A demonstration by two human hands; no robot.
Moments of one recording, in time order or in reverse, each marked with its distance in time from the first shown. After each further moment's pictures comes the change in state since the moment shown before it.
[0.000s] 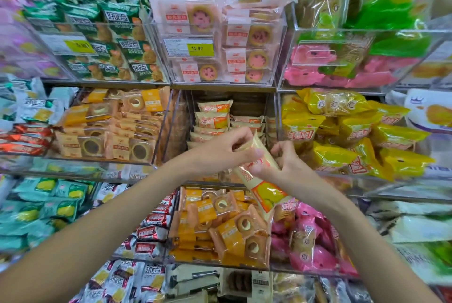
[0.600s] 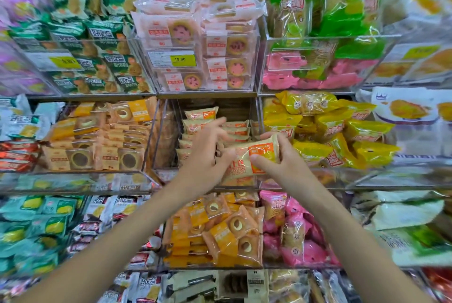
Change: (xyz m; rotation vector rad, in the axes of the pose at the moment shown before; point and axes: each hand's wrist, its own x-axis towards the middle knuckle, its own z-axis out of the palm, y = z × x) left_hand -0.015 -0.019 0.026 0.211 0.407 0.113; right_hand -0.014 0.002 -0.005 0.286 0.185 -0.140
